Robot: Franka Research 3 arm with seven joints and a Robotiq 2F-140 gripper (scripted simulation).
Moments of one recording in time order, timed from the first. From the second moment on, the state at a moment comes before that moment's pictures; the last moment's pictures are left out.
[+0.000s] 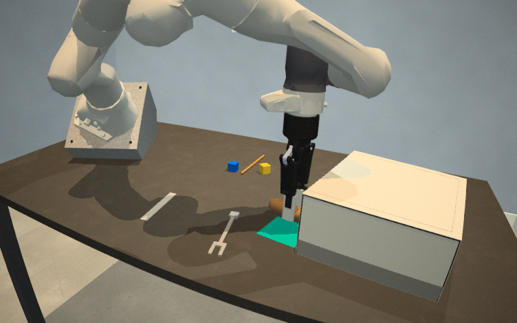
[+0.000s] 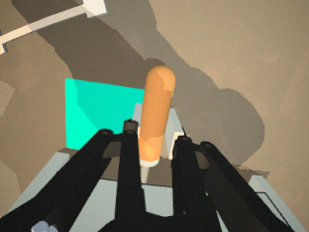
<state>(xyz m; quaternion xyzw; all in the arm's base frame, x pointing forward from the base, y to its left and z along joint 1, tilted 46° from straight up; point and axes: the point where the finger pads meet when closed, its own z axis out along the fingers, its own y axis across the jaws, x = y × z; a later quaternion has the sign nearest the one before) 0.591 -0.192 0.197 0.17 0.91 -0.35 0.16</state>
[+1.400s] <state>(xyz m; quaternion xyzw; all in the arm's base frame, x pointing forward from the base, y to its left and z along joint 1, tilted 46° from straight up) 0.546 -0.183 0.178 0.15 0.91 -0.36 0.15</state>
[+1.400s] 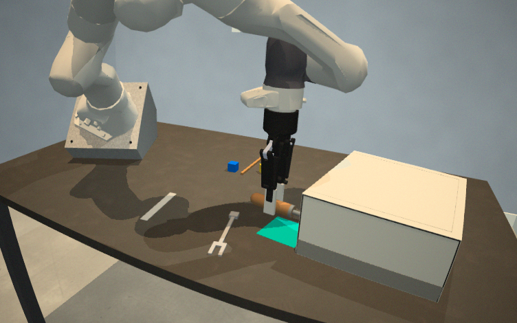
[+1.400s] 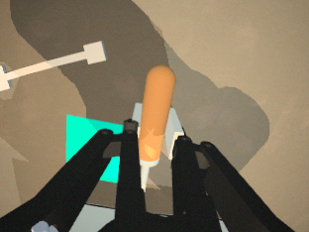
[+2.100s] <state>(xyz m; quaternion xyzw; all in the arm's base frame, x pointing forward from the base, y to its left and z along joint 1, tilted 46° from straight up) 0.498 -0.172 0.155 0.15 0.91 -0.36 0.15</state>
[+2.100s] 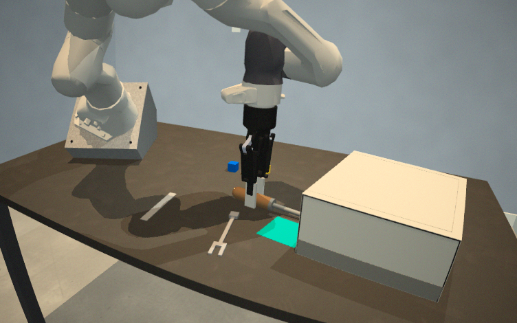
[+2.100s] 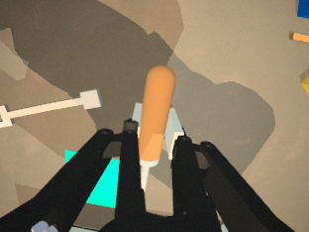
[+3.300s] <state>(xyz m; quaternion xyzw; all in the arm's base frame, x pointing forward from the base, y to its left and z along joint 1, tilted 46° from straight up) 0.418 -0.155 0.117 0.14 0.91 -0.36 0.15</state>
